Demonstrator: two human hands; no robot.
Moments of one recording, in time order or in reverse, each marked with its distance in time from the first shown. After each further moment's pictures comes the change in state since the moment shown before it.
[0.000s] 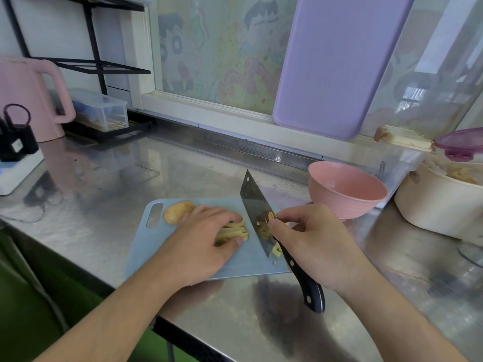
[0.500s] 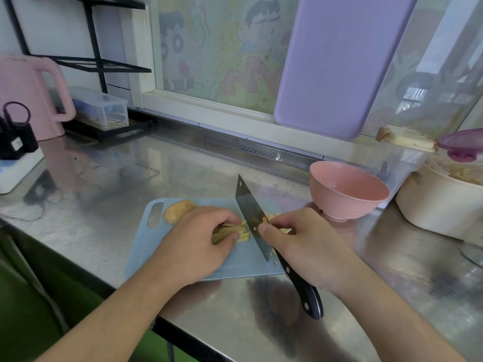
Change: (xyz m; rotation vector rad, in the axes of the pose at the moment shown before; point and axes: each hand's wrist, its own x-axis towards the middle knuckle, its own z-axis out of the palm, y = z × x) left_hand -0.002 0.001 -0.003 -0.089 0.102 -0.018; right_hand 0.003 -0.003 0.008 -0.089 -0.101 0.015
